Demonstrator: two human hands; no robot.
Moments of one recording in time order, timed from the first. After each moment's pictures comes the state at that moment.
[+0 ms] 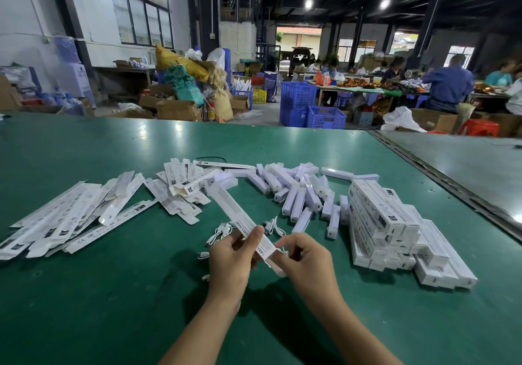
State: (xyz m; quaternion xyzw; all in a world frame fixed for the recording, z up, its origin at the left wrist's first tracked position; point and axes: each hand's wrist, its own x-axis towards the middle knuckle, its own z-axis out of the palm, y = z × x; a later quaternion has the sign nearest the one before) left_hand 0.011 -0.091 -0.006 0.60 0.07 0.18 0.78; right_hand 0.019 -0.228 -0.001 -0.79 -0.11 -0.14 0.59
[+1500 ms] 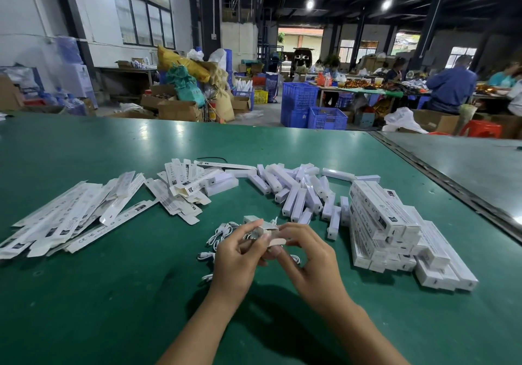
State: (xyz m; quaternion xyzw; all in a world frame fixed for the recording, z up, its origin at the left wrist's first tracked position) left_hand 0.014 -0.089 -0.008 0.64 -0.02 0.15 0.75; right_hand 0.018 -0.238 0.004 -0.77 -0.33 -0.29 0.47
